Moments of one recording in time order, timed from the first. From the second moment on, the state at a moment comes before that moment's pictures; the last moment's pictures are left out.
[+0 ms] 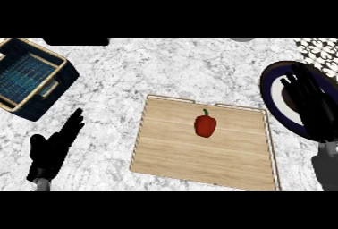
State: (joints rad) left arm 0.04 0.39 -0.16 -1.47 0.18 0.07 0.11; right arm -0.20 -0.38 -0.06 -1.48 -0.46 0.03 0.08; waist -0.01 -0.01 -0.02
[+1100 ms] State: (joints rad) left arm -0.02 0.26 -0.15 -1.46 0.10 0.25 0.17; right arm -0.08 -0.17 0.17 -1.38 -0.07 -0.16 -0.48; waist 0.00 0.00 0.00
